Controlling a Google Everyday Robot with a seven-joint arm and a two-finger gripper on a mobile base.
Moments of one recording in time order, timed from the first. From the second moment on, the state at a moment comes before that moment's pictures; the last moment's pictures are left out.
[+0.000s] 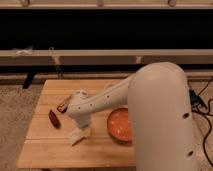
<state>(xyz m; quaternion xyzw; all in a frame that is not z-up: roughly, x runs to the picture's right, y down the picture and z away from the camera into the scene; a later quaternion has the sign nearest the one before) -0.114 0.227 0.814 -0.31 -0.06 -0.19 0.93</state>
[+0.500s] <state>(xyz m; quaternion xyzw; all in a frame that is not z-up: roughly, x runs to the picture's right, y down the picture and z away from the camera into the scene) -0.053 0.193 0.854 -0.26 0.04 -0.17 0.95</state>
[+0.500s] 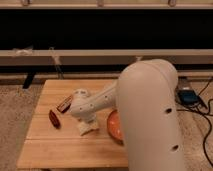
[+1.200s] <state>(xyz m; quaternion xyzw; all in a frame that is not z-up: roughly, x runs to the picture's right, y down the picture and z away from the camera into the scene) -0.023 0.221 0.822 -0.24 0.05 -0.15 0.96</state>
